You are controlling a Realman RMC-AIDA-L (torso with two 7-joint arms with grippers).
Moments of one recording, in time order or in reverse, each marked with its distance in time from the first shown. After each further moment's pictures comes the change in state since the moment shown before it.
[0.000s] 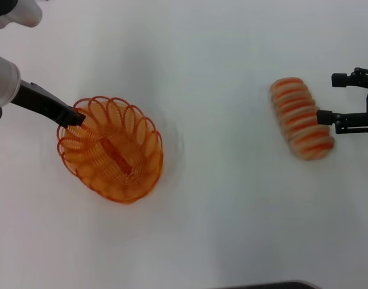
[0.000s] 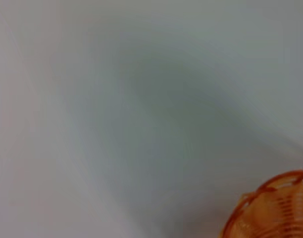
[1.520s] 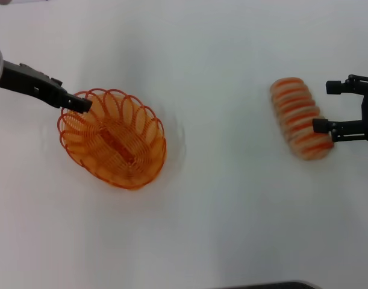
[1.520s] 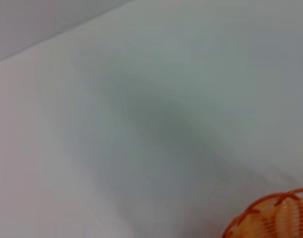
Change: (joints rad) left arm 0.021 0.021 -0.071 0.044 -0.087 0.006 0.050; right arm -0.006 0.001 -0.035 0.000 0.001 -0.001 -0.006
